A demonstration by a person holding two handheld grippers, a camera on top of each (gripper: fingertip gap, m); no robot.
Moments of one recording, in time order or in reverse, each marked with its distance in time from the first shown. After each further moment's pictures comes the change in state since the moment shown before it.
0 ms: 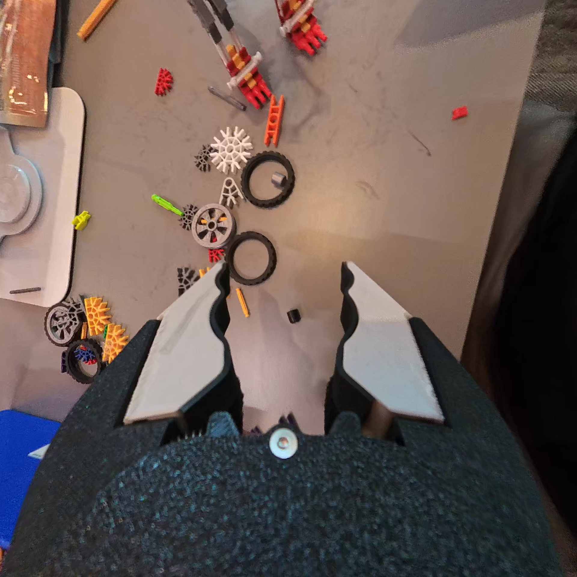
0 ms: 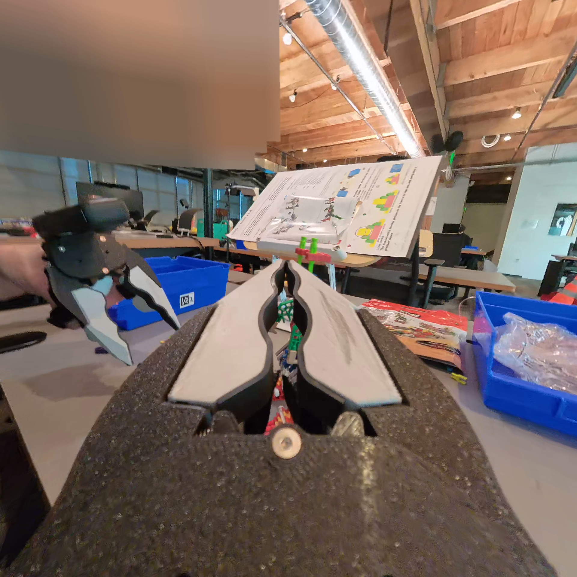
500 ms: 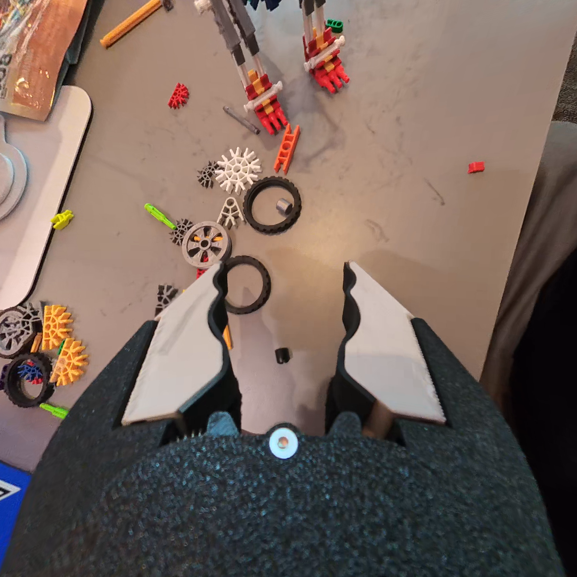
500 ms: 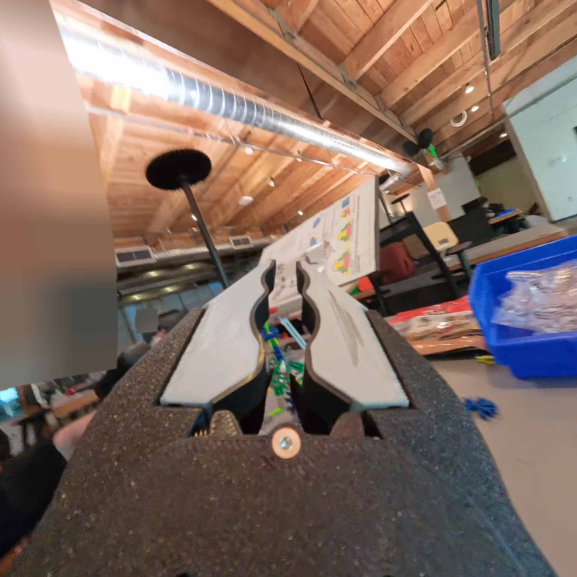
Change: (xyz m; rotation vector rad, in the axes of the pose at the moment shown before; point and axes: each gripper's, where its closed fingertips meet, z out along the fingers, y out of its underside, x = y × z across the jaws) left arm 0.000 -0.010 0.026 0.108 -0.027 -0.127; right arm 0.084 -0.036 -0.034 0.237 0.081 0.466
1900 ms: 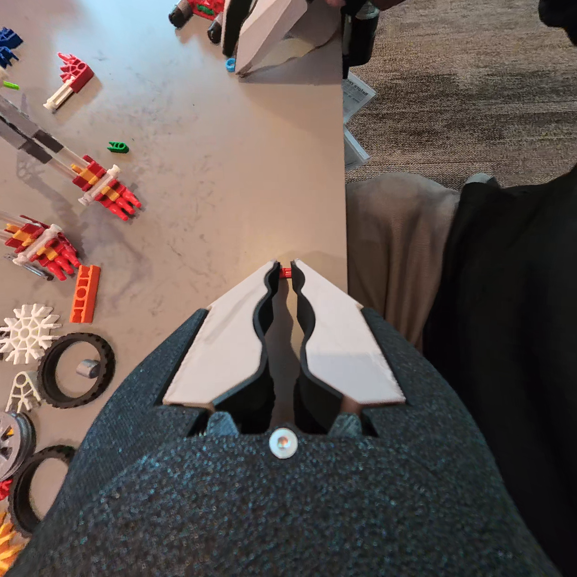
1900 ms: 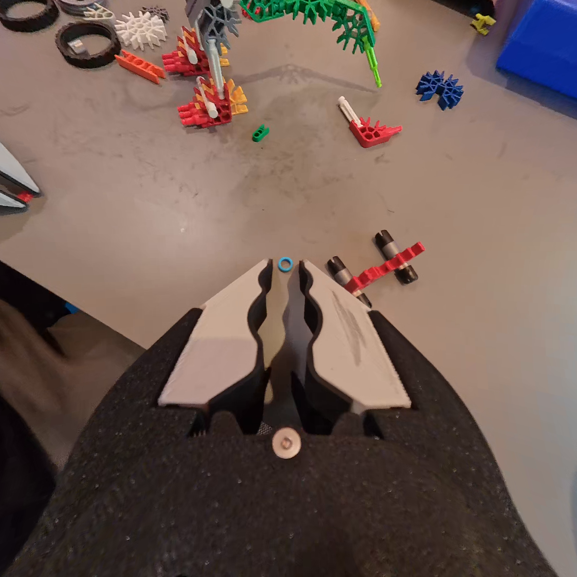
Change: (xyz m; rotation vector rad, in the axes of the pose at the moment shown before) left arm 0.130 -0.055 0.052 0.106 0.271 0.156; right arm 0.051 0.162 -0.136 -1.237 0.285 -0.474
